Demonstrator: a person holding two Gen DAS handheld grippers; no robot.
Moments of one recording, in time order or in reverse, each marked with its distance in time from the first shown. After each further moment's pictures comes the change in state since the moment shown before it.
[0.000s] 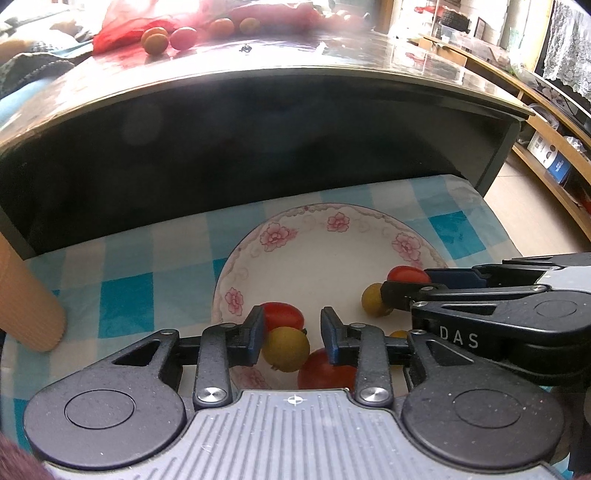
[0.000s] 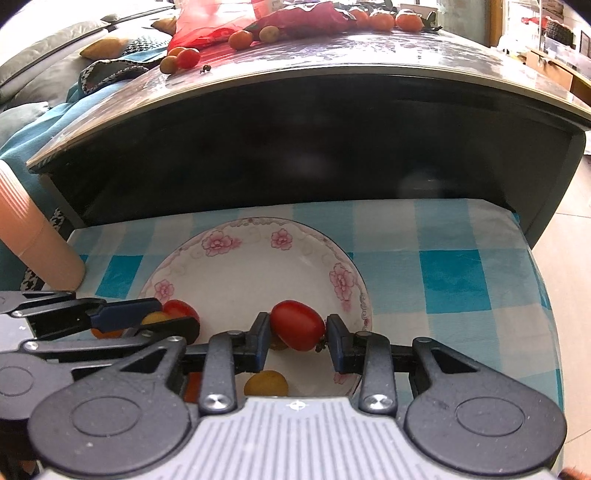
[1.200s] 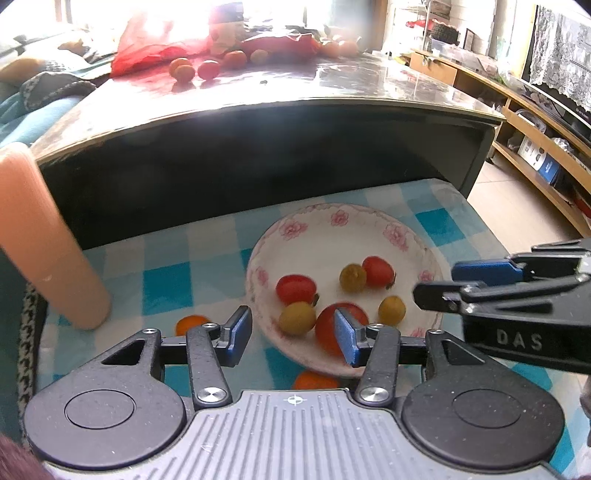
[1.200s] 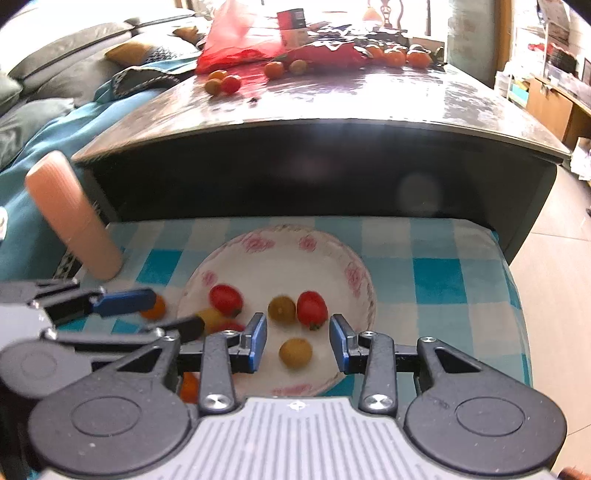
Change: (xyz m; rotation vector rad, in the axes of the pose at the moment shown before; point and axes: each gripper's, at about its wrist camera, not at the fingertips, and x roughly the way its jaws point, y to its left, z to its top) left arm -0.057 0.011 -0.030 0.029 -0.064 0.013; right arm -0.066 0.025 -0.018 -0.067 -0.045 -0.001
